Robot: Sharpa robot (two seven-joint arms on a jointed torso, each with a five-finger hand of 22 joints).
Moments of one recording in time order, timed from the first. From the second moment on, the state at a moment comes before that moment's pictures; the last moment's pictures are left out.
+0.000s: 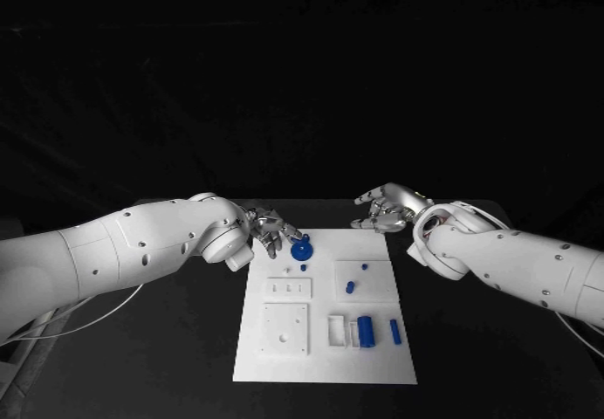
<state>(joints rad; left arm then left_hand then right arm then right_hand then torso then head) 1.40 -0.57 -0.23 1.20 -0.59 -0.12 -0.29 1.12 0.05 0.25 -0.23 0.36 1.27 0.08 0.06 0.21 1.49 -0.03 0.63 0.30 1.46 -0.08 0.70 0.52 0.01 1.18 -0.13 0.67 0.46 1.26 -0.68 -0.10 1.22 -1.12 -0.41 0.00 1.29 -0.08 0.00 0.01 0.43 0.83 0.14 0.06 0.06 1.12 0.02 0.72 0.55 1.36 -0.04 0.57 0.69 0.05 1.34 -0.05 0.07 0.45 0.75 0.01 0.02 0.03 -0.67</state>
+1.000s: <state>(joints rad) 1.30 -0.52 -0.24 1.15 -0.87 -0.24 -0.42 1.03 0.03 0.29 -0.19 0.48 1.30 0.07 0.06 0.31 1.51 -0.05 0.79 0.45 1.47 -0.11 1.01 0.59 0.01 1.16 -0.15 0.78 0.80 1.32 -0.63 -0.04 0.93 -0.63 -0.30 0.13 1.18 -0.02 0.02 -0.13 0.50 0.90 0.17 0.06 0.06 1.14 0.13 0.06 0.06 1.17 0.12 0.07 0.06 0.01 0.82 0.12 0.07 0.06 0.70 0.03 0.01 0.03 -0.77</state>
